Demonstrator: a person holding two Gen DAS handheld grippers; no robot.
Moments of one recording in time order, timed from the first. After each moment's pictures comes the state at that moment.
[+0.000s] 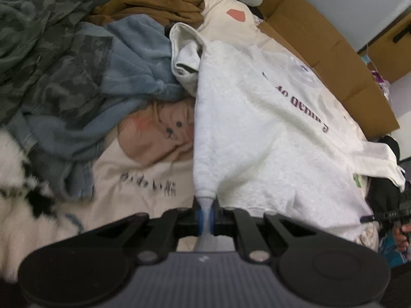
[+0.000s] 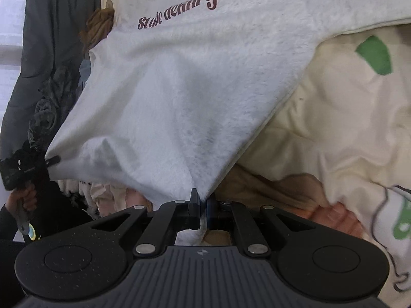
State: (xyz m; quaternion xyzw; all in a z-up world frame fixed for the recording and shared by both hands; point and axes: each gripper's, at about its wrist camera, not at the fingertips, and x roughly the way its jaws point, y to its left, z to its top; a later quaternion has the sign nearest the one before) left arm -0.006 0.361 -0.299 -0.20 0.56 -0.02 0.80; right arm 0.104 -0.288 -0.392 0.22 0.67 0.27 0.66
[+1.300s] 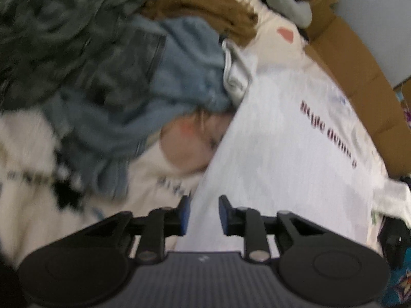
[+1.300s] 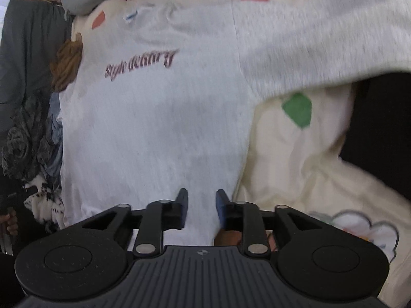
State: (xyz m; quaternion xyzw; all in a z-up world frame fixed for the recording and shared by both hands) left arm 0.013 0.397 -0.307 -0.23 0.55 0.07 0.80; right arm 0.145 -0.338 -0.343 0.18 0.64 0.18 0.72
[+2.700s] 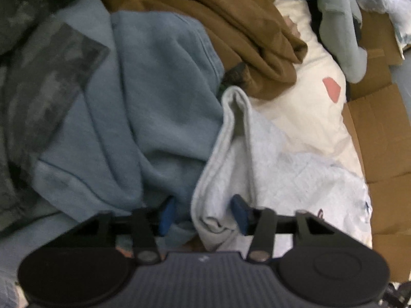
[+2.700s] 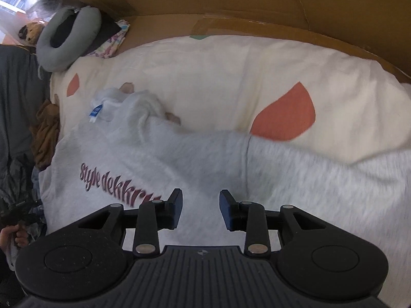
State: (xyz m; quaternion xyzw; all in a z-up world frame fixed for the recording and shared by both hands) left arm 0.222 0.421 -0.422 -0.35 0.53 0.11 0.76; right arm 0.376 -0.317 -0.406 0.20 0.60 0.17 0.76
